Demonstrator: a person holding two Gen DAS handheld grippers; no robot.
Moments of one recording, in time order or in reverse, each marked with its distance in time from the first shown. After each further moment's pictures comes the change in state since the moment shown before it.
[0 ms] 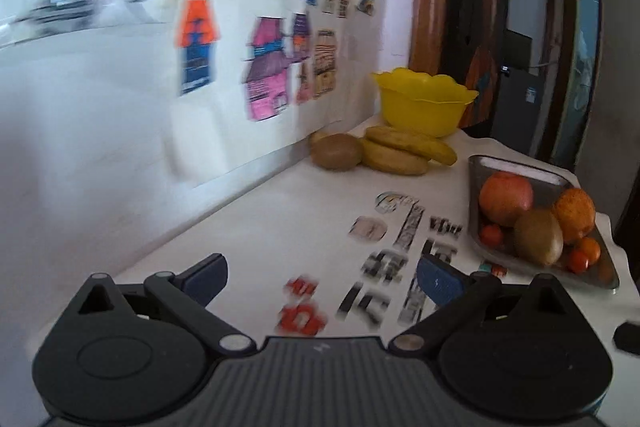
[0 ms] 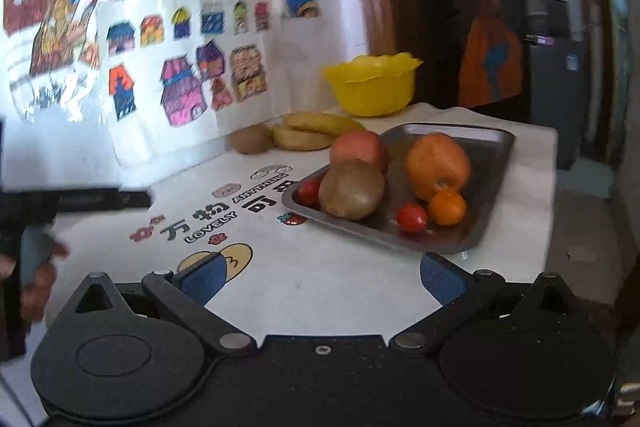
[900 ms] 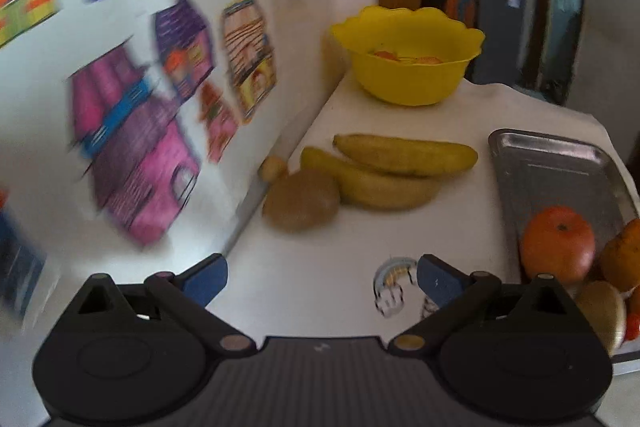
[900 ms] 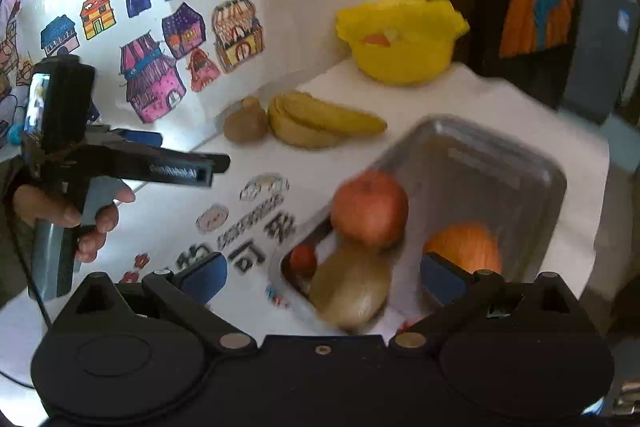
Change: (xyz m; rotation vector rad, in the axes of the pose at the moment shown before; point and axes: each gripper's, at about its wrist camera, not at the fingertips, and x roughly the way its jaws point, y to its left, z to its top) left arm 0.143 -0.037 0.115 0.236 0.252 -0.015; right arm 0.097 -0.021 0.150 -0.027 0.322 0.062
